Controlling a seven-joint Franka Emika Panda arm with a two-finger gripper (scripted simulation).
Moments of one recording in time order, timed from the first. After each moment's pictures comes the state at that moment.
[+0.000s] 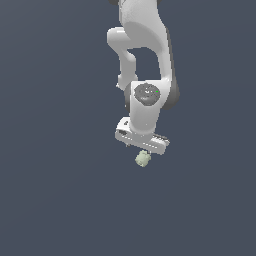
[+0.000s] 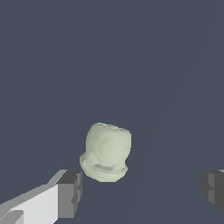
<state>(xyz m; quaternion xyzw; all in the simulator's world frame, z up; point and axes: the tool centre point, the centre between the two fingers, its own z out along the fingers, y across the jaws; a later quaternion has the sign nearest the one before) 0.025 0.047 0.116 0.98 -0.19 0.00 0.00</state>
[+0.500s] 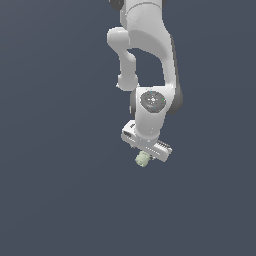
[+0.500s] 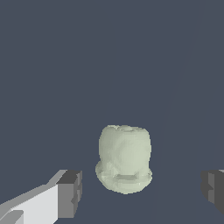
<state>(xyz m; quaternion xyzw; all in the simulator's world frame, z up) 0.031 0.066 0.096 0.96 -0.28 0.00 0.00</state>
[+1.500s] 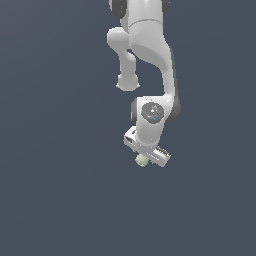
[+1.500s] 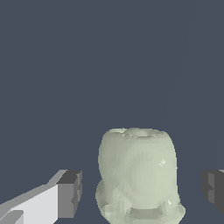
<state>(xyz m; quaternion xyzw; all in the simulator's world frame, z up) 0.031 0.071 0.056 0.95 -0.30 0.00 0.00</state>
